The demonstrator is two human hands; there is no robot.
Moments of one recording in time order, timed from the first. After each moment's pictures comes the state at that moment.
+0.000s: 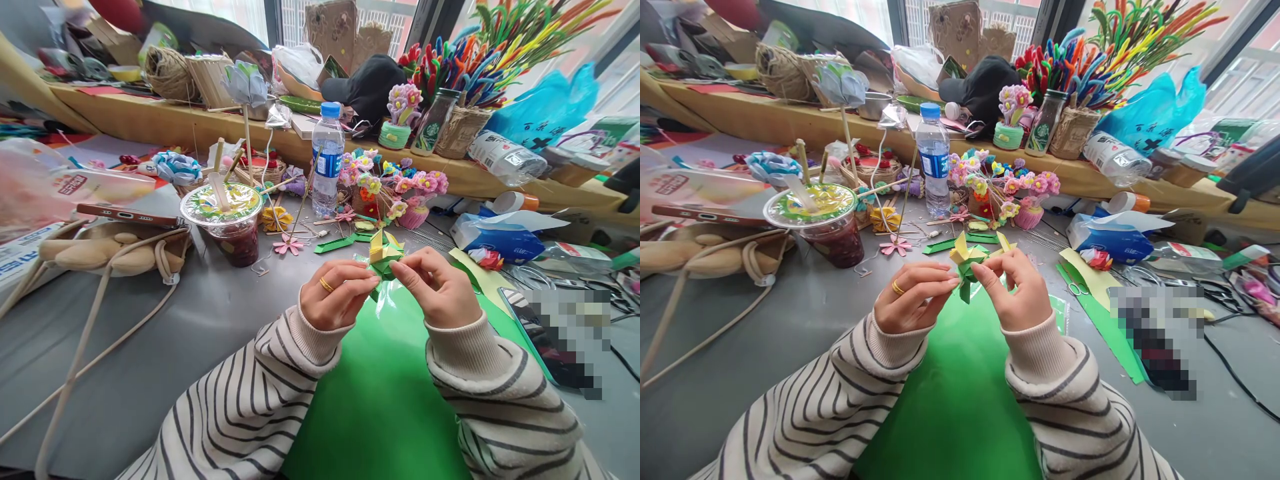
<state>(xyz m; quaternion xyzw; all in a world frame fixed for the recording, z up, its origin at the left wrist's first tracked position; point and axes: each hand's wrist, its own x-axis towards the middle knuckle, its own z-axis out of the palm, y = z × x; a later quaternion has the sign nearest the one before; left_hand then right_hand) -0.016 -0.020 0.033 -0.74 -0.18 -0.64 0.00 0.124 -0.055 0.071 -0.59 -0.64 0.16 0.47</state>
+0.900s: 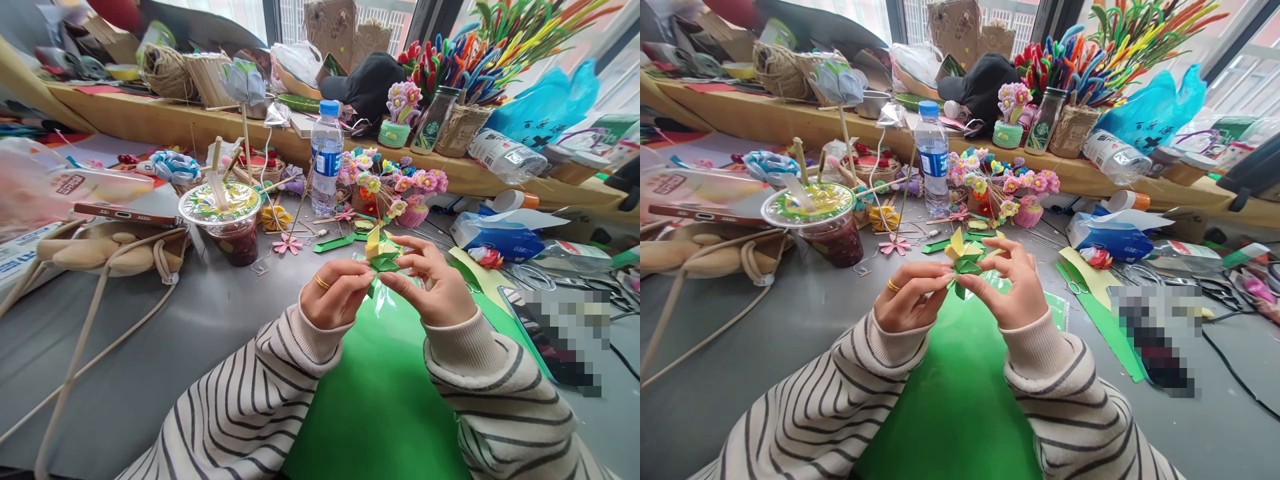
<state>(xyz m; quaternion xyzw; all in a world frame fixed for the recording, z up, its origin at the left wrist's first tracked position) -0.016 -0.023 0.034 -0.74 -0.19 -0.65 -0.01 0.128 -0.052 0.066 -0.58 -0.66 0.15 0.46</state>
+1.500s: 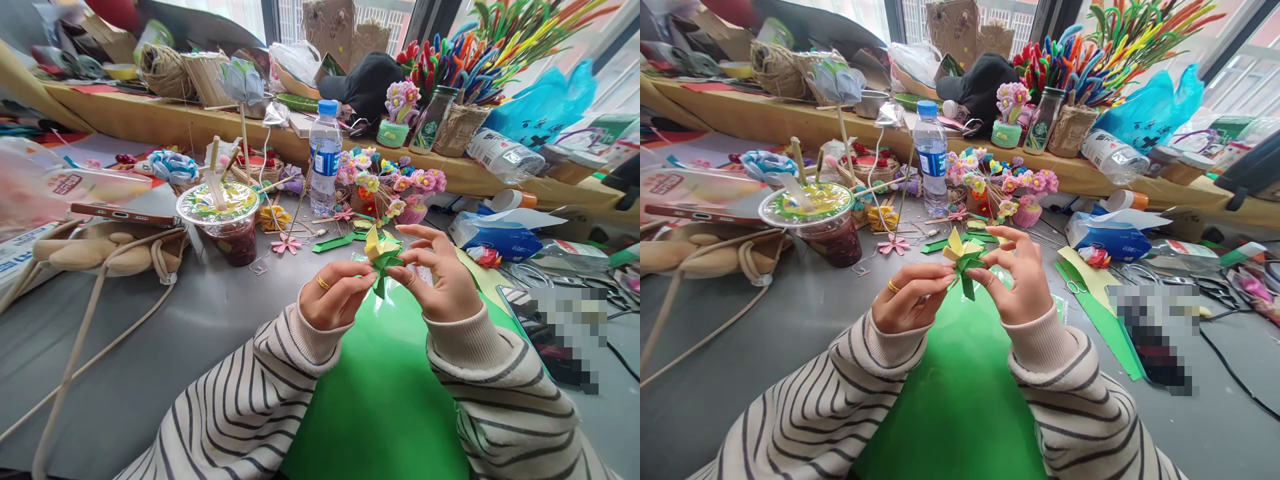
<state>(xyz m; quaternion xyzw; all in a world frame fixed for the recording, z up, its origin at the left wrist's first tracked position) -0.016 -0.023 0.034 -0.75 -0.17 -0.64 -0.02 0.135 -0.049 0.070 -0.55 -0.71 0.04 0.43</state>
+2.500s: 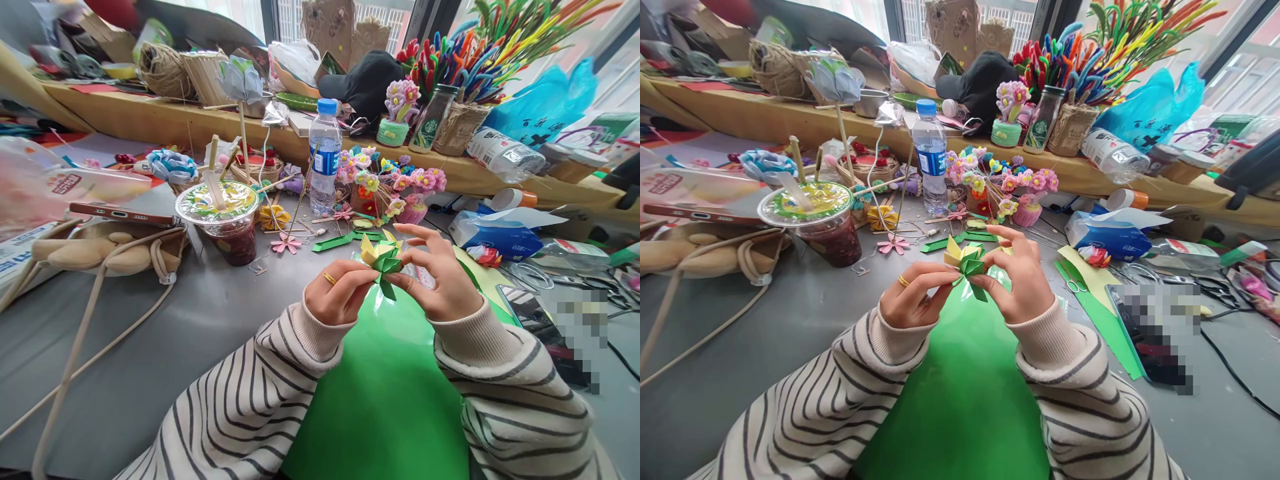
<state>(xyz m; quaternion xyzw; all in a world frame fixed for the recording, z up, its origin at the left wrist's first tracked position) -0.011 -0.022 0.032 -0.75 -0.22 -0.62 -0.03 0.152 -0.043 0.069 -0.51 -0.80 -0.01 0.31</state>
